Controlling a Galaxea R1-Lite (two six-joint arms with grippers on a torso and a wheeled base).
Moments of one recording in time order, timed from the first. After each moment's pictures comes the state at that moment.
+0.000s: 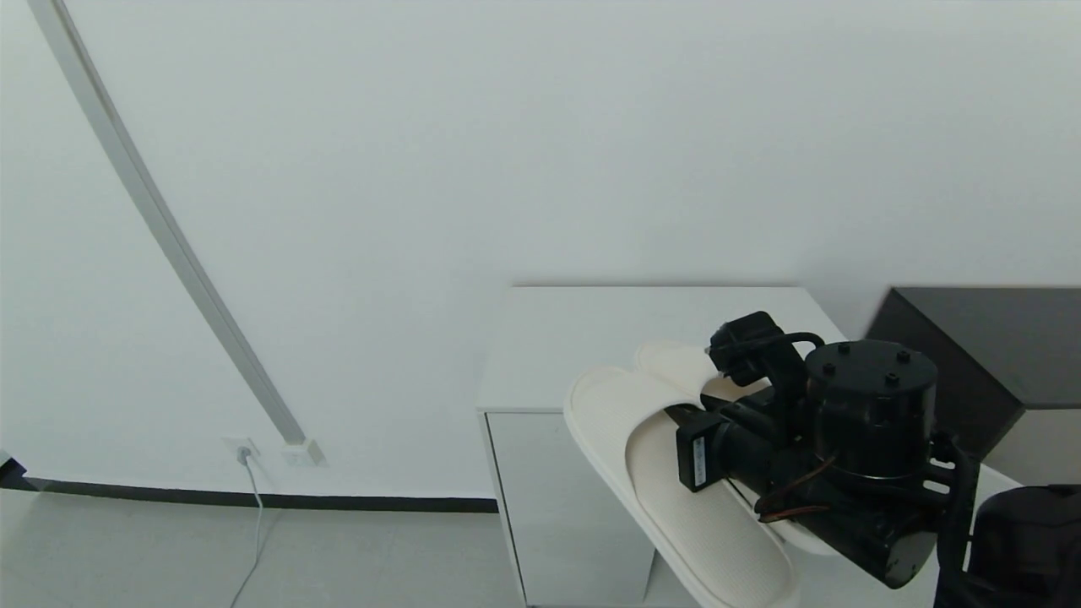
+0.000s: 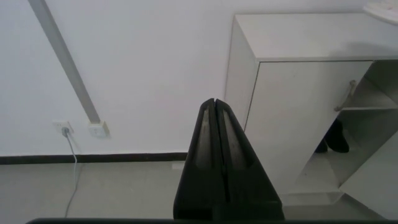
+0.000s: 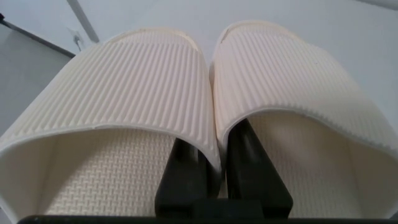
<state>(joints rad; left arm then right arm) 0.00 0.00 0.00 0.00 0.00 0.01 0.82 1.73 -0.68 -0.85 -0.32 0.07</state>
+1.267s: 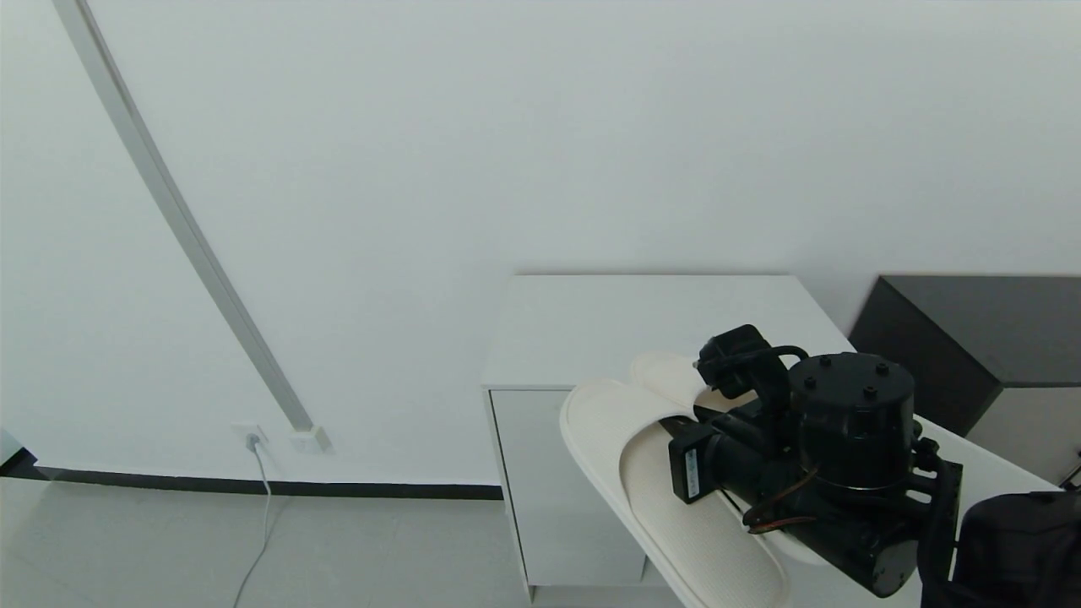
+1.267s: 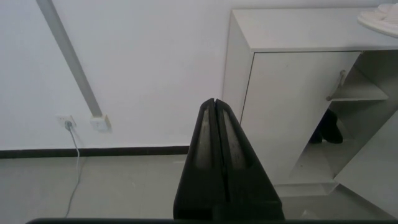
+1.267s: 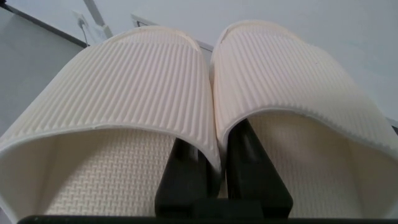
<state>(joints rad) 0.00 0.00 0.00 0.00 0.00 0.01 0.83 1.76 -0.67 -0.85 -0.33 0.07</state>
